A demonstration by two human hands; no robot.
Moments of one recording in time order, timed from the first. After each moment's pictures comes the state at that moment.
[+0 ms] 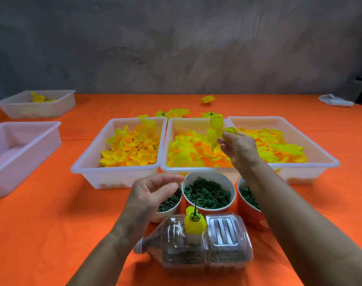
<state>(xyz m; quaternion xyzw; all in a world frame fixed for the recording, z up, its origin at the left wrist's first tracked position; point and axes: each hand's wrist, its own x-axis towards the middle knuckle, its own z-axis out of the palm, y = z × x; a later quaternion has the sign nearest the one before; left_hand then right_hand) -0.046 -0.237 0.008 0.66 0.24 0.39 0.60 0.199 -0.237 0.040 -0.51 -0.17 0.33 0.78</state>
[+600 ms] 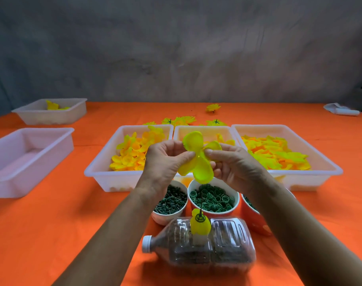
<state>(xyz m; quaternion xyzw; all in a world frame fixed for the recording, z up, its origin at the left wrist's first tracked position) -0.009 -0.223 0.068 0.62 0.27 0.46 0.58 0.135 -0.292 0.073 -0.45 -0.35 0.52 0.64</state>
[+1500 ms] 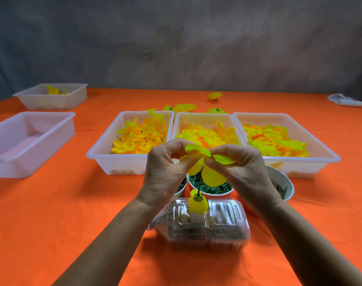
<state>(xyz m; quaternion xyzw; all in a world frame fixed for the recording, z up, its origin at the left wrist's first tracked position) -0.028 -0.264 0.051 0.73 0.19 0.51 0.42 0.108 -0.346 0.057 -0.56 -0.55 0.18 0.60</state>
